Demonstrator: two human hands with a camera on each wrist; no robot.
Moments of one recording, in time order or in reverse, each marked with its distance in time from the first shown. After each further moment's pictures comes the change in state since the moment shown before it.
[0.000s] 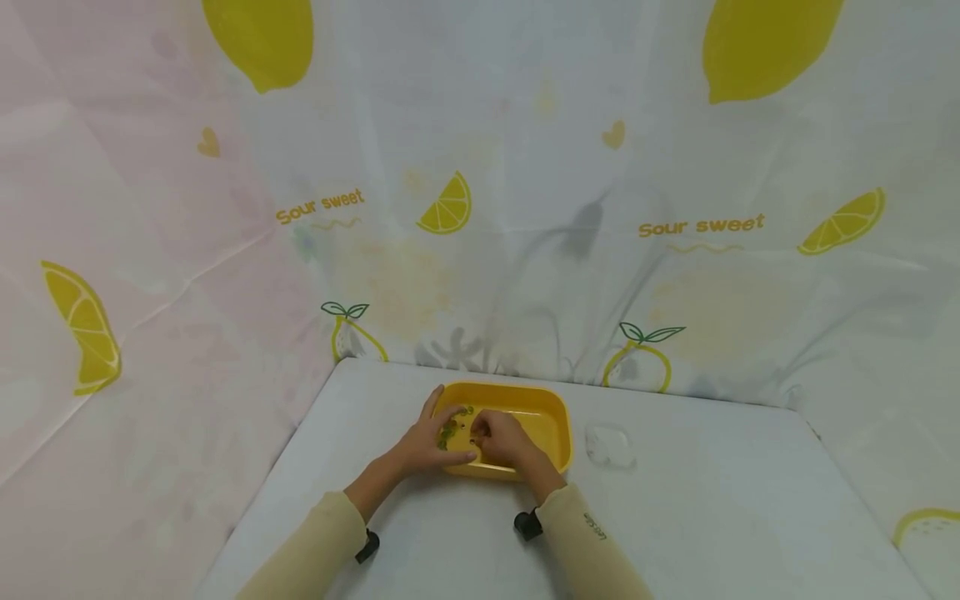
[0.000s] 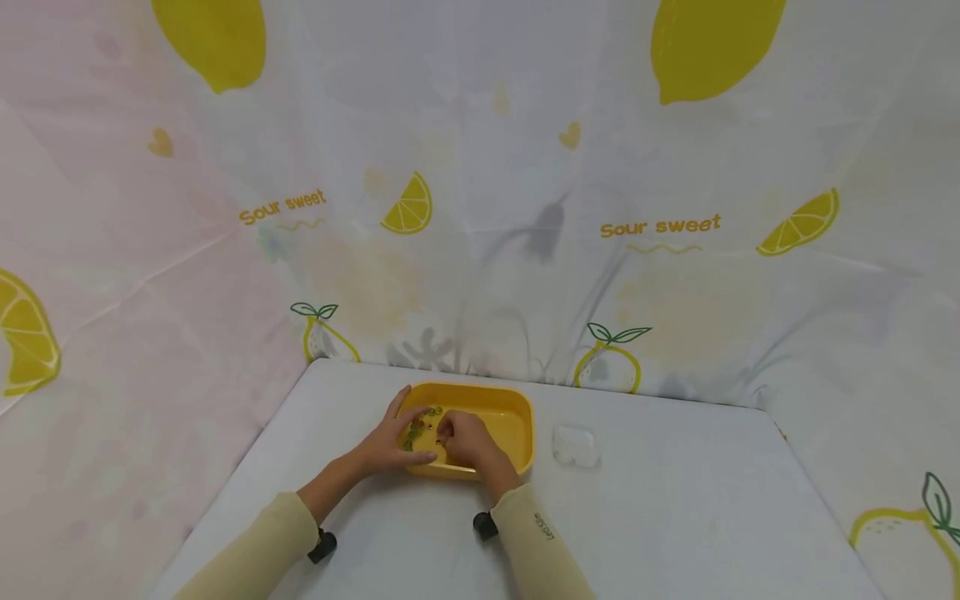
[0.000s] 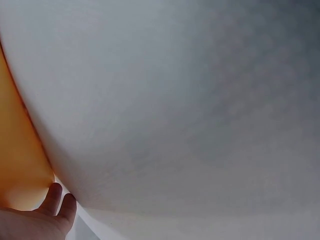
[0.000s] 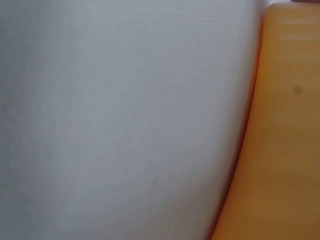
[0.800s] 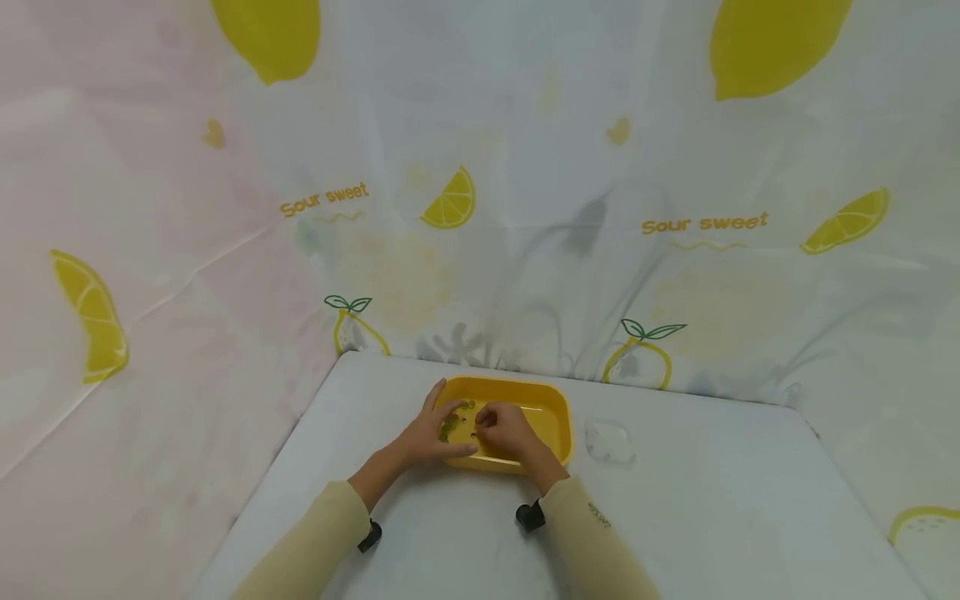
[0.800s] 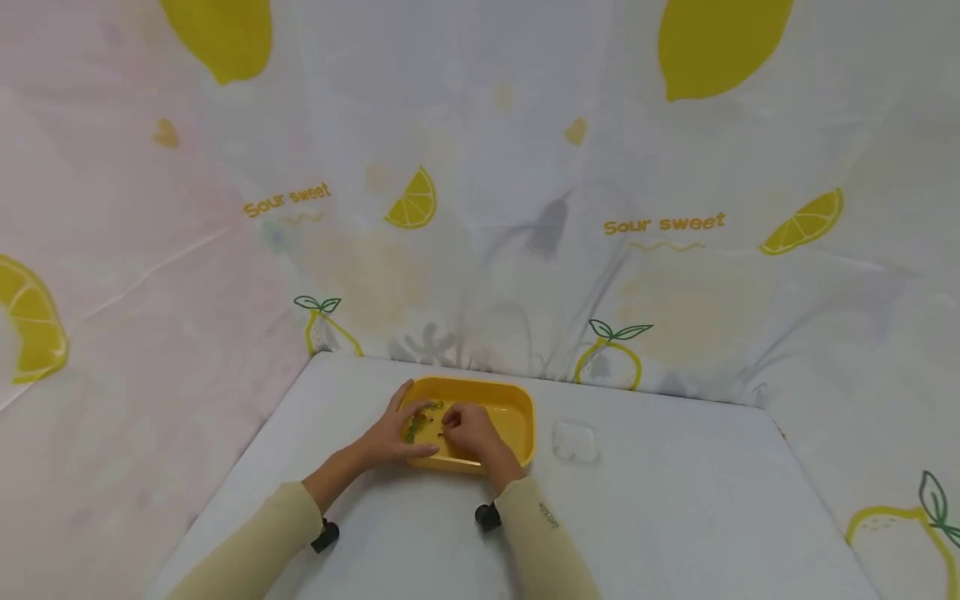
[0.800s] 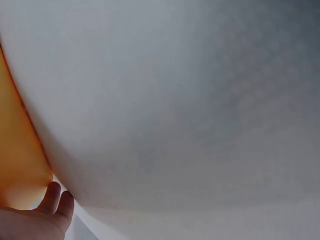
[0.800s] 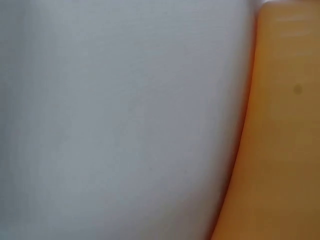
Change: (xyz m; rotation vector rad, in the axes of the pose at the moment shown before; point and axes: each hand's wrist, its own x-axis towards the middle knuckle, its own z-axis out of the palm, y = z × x) left_hand 0.000 -0.002 -0.002 -0.005 -0.008 -0.003; right_hand 0.003 0.005 0.000 0.173 0.056 0.059
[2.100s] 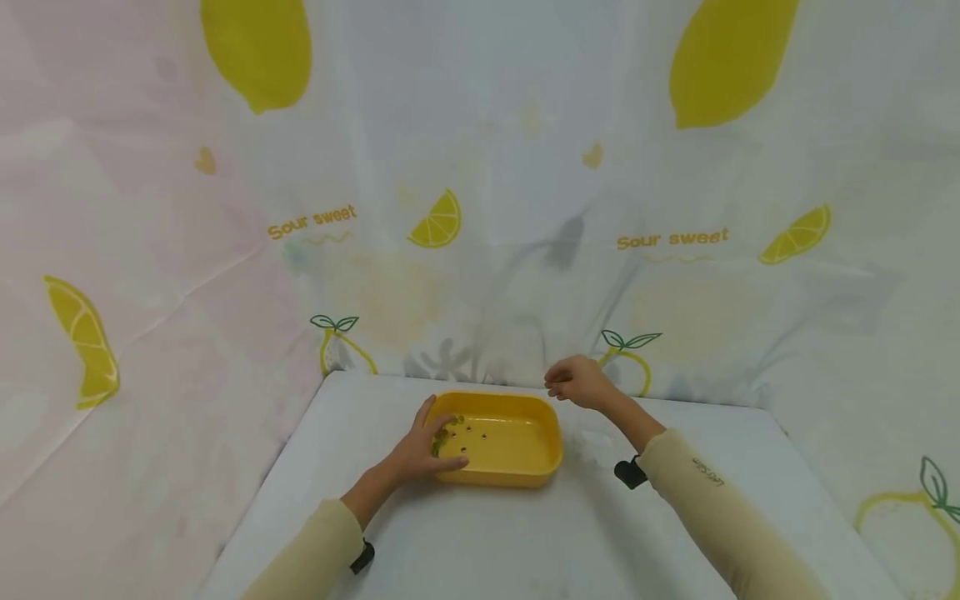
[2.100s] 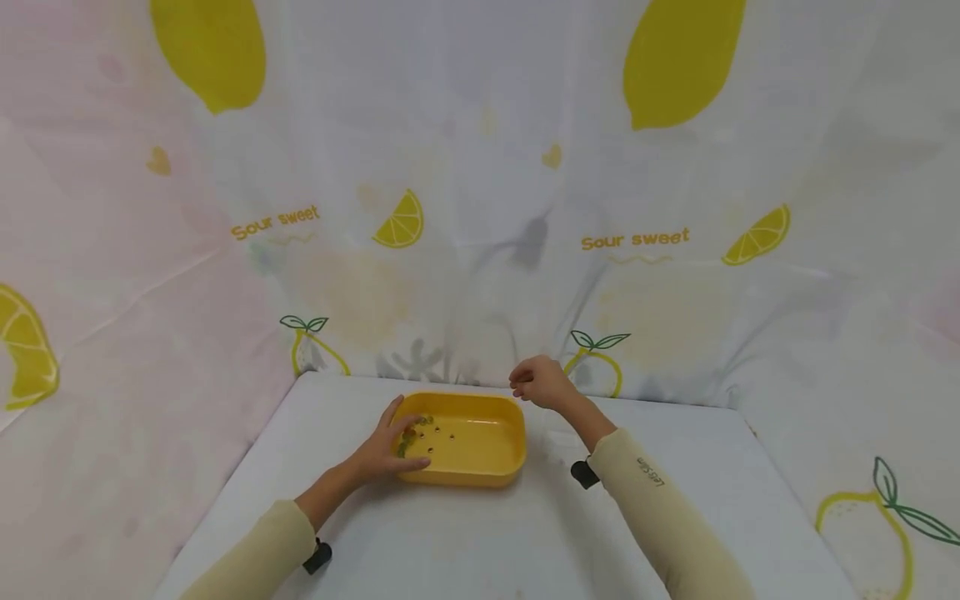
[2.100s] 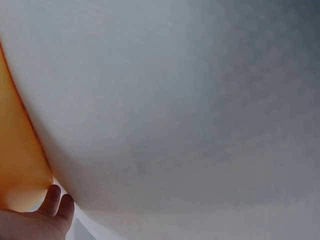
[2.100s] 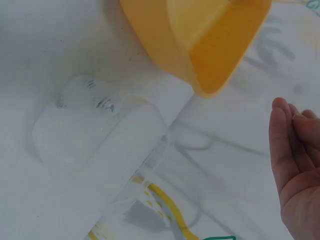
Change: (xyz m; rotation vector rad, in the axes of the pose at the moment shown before) left_hand 0.003 0.000 0.003 -0.004 -0.003 -0.001; right_hand -0.035 -0.031 -0.174 -0.105 0.009 0.060
